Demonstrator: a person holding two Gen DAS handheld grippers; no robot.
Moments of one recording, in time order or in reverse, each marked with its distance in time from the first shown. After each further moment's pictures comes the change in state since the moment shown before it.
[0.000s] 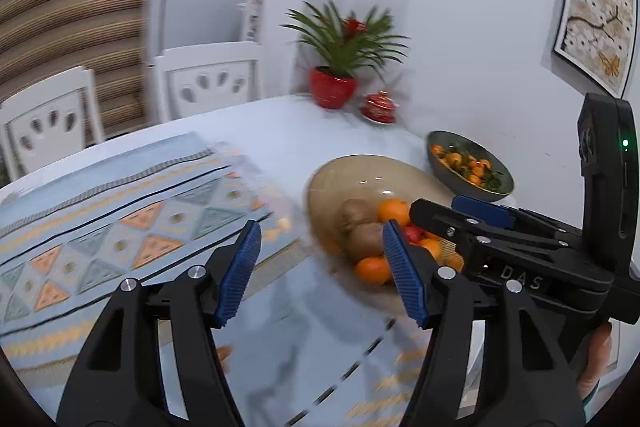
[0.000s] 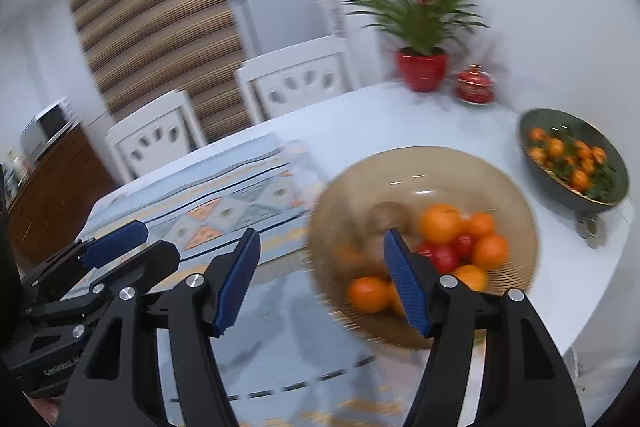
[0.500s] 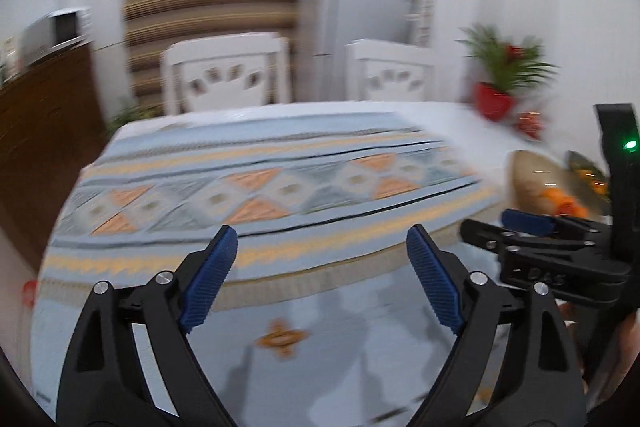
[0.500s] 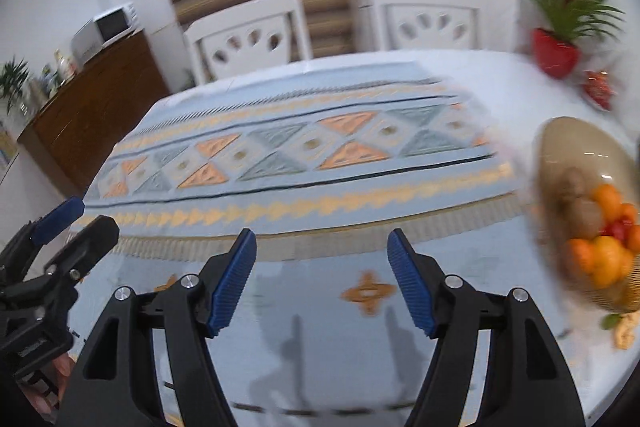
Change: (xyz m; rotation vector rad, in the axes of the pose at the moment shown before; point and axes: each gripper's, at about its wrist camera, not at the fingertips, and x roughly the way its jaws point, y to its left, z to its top) left arm -0.103 0.168 -0.104 -0.197 -0.046 0.471; right arm 0.088 0.183 -0.072 -0.232 0.192 0.172
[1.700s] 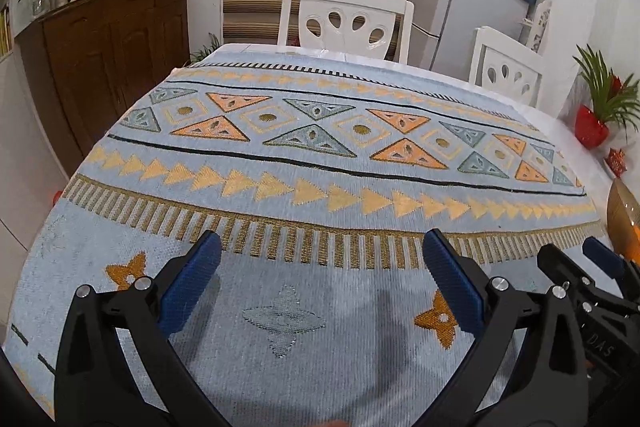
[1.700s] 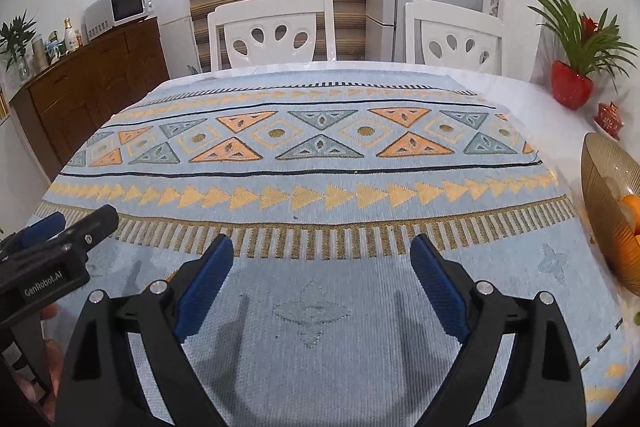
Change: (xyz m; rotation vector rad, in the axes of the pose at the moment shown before) left arm 0.047 0.095 -0.055 -0.225 0.081 0.223; right arm 0.049 0.062 -0.041 -0.104 -0.103 -0.077
